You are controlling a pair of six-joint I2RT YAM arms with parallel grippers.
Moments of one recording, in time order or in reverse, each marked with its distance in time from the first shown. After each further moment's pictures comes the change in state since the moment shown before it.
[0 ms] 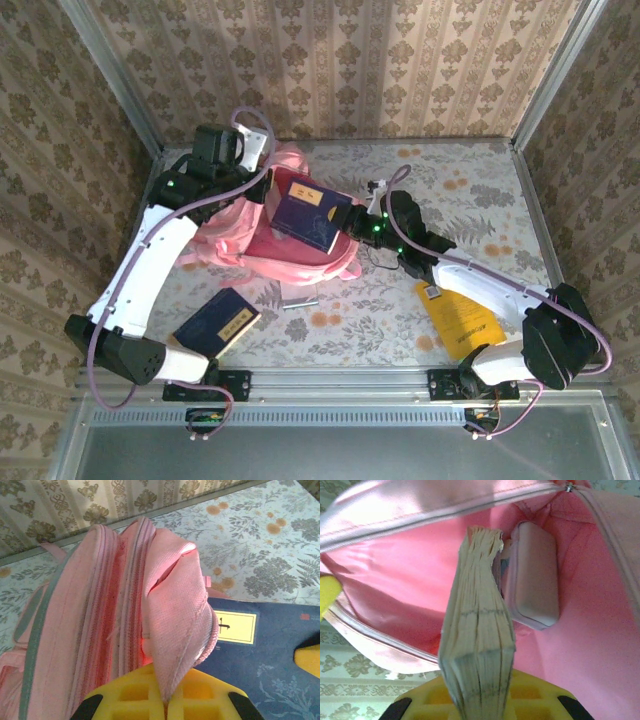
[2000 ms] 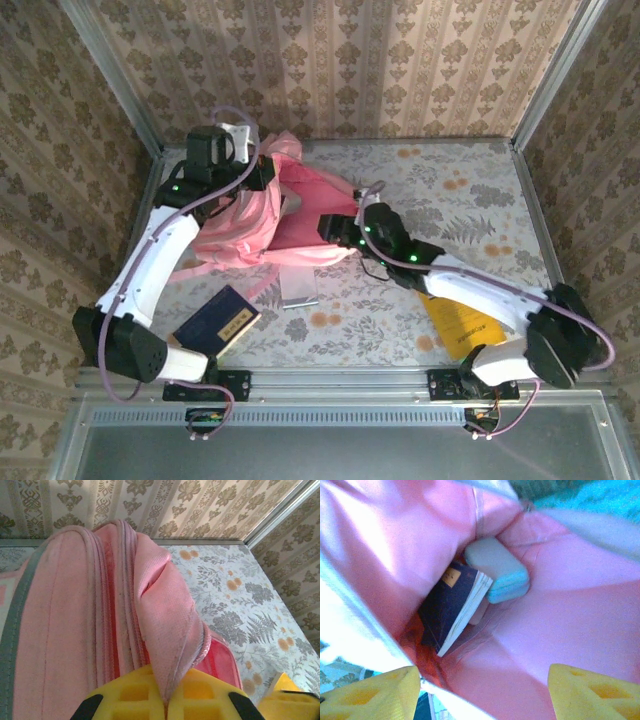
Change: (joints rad) left arm 0.120 0.016 -0.193 0.354 0.215 -0.267; right arm 0.130 -0.037 0.005 -0.115 0.365 -0.368
